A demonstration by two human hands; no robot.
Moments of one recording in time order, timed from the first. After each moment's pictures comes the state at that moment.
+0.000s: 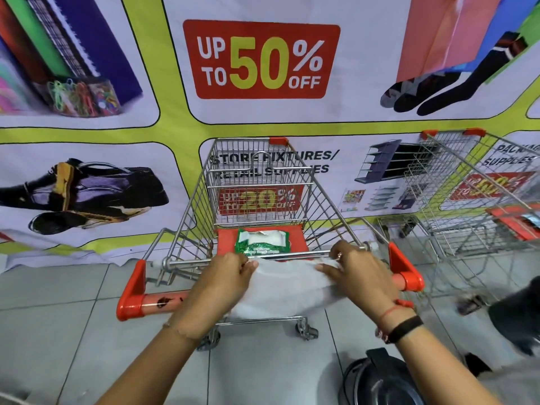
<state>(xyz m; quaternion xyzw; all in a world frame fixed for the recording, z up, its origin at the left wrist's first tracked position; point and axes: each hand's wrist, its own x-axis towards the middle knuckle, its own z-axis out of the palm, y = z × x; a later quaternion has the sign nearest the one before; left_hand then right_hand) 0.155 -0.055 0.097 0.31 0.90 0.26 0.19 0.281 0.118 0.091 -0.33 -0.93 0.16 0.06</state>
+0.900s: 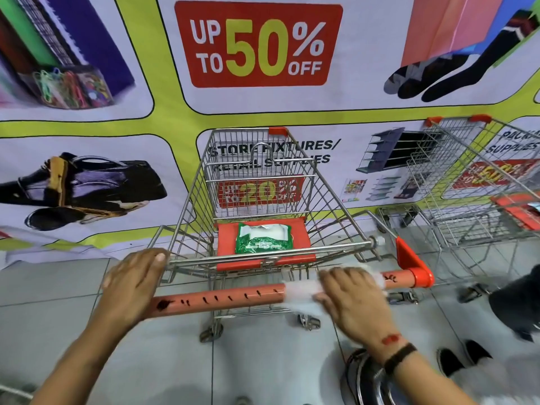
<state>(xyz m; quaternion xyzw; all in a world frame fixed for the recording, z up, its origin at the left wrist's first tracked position) 0.098 -0.152 0.075 0.23 0.93 0.28 0.06 0.305 0.105 0.036 -0.12 -0.98 -0.07 0.16</state>
